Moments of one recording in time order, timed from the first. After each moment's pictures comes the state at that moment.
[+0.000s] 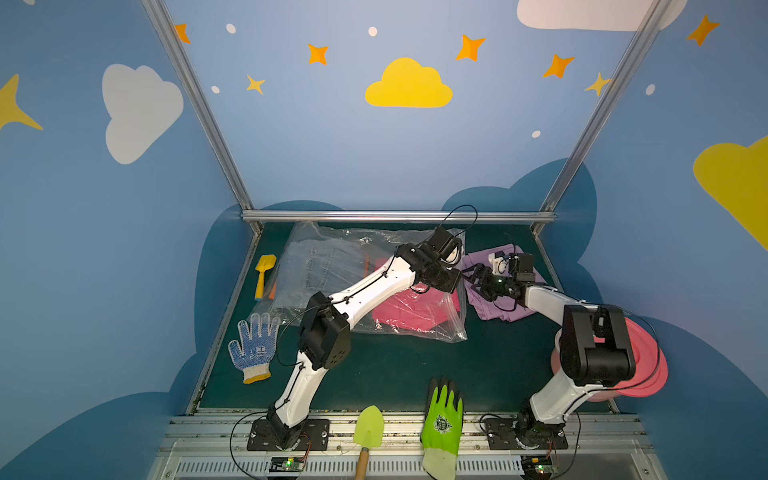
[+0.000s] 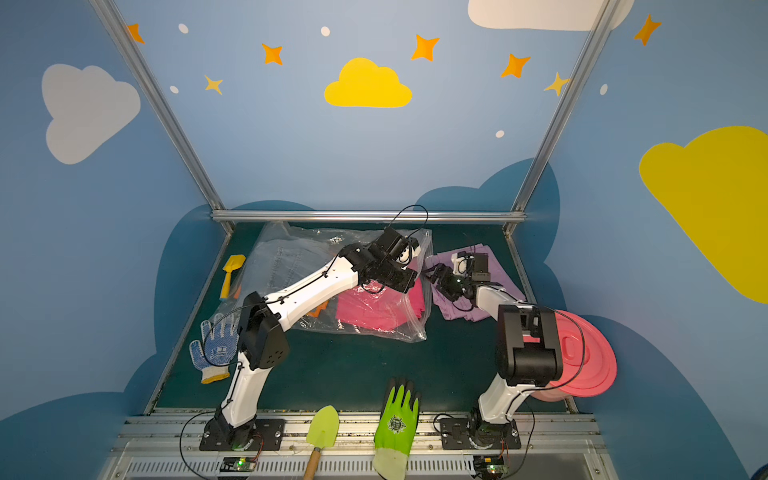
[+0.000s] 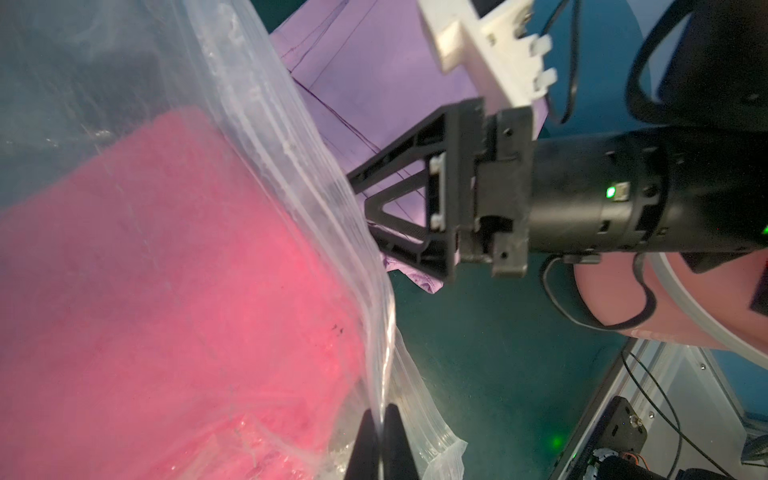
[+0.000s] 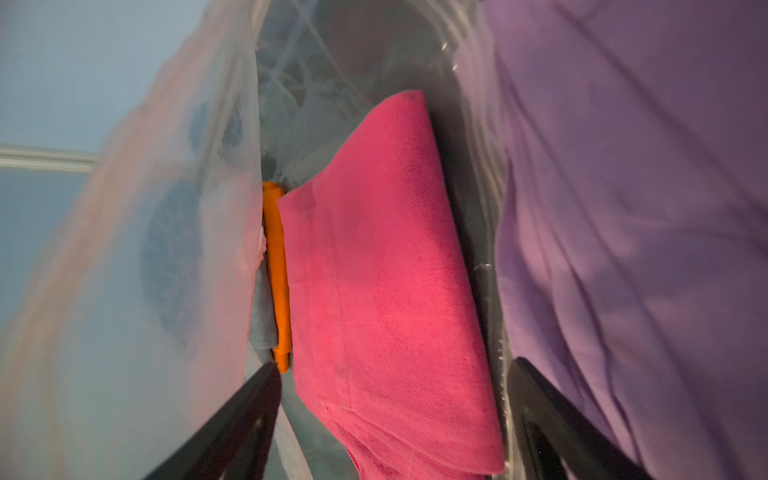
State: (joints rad) left arm -0.82 2.15 2.09 -0.84 0.19 -0.31; right arm 0.06 1.72 0.96 -0.03 -0.67 0.64
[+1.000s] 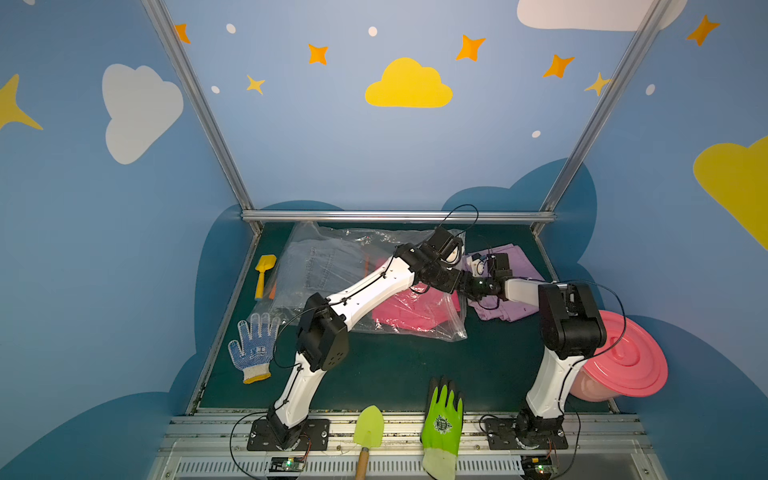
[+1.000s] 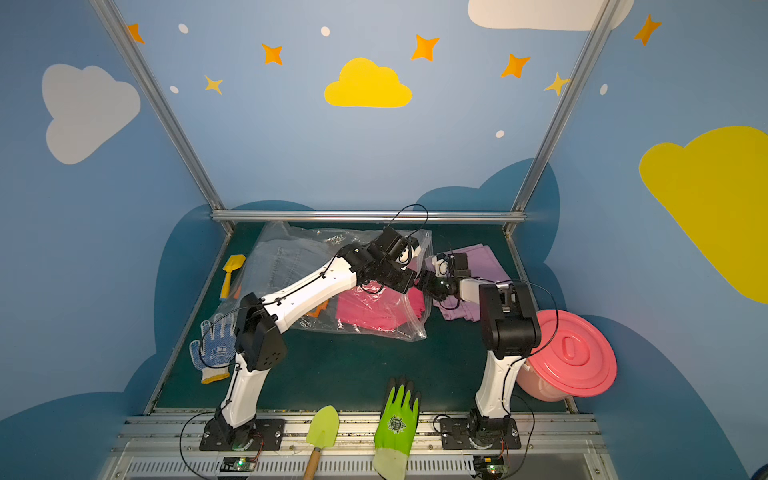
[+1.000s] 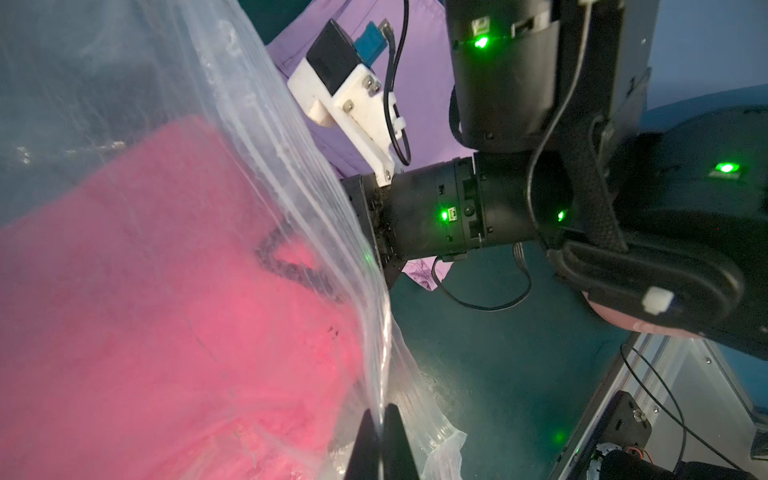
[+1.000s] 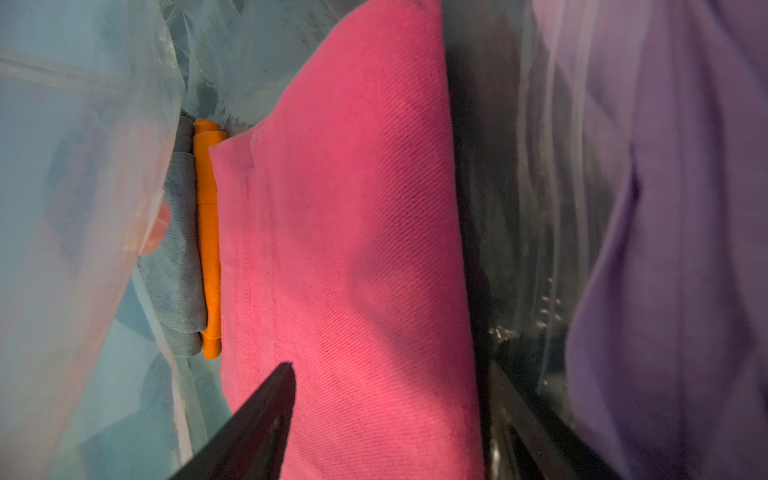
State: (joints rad) left arm -0.83 2.13 2.08 -0.84 0.18 -0.29; right arm 0.14 1.94 1.07 -0.04 -0.65 0.46
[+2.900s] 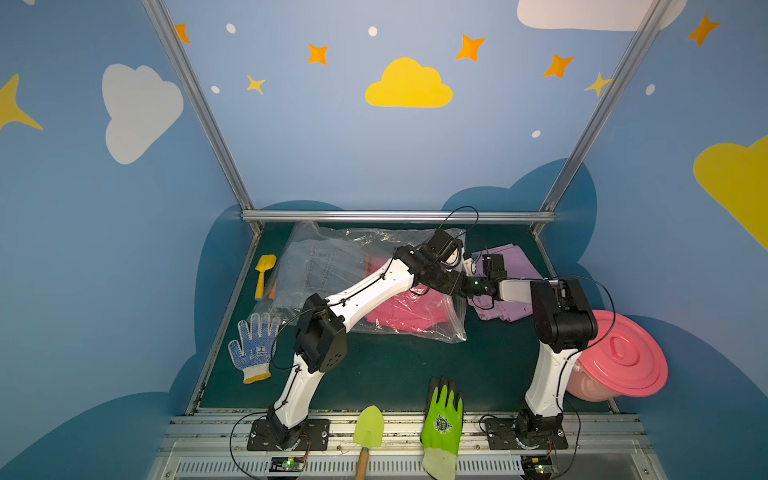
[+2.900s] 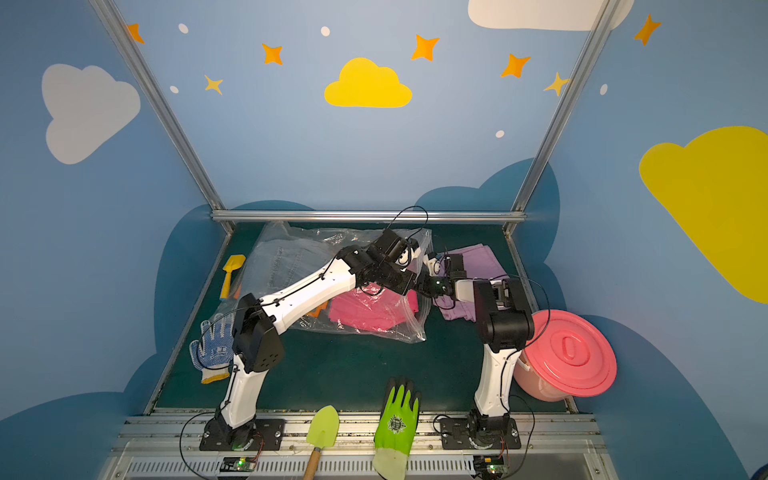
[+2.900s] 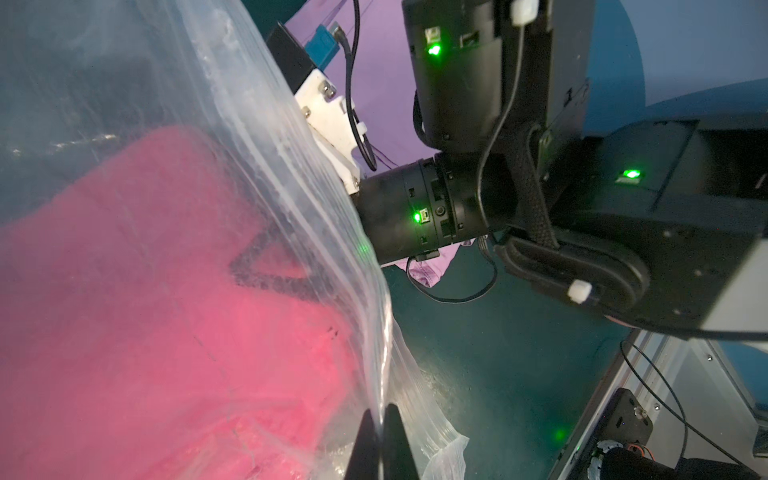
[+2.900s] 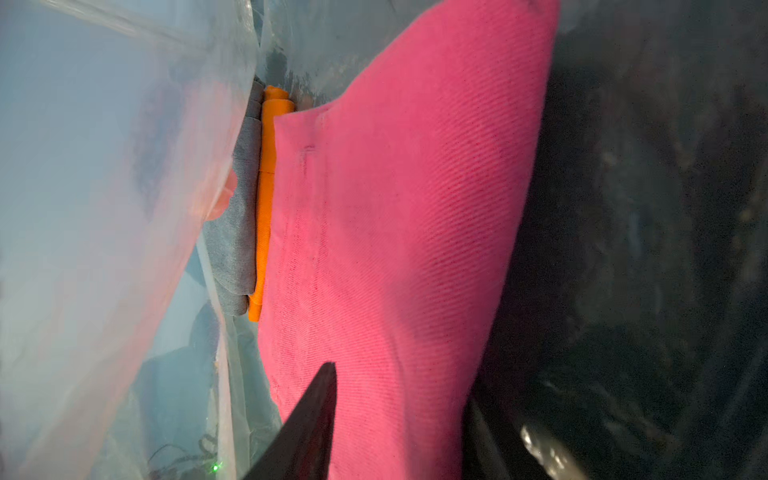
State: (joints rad) left arm -0.83 2.11 2.04 -0.82 0.18 -0.29; right arm 0.16 2.01 1.08 0.10 -0.83 0.46
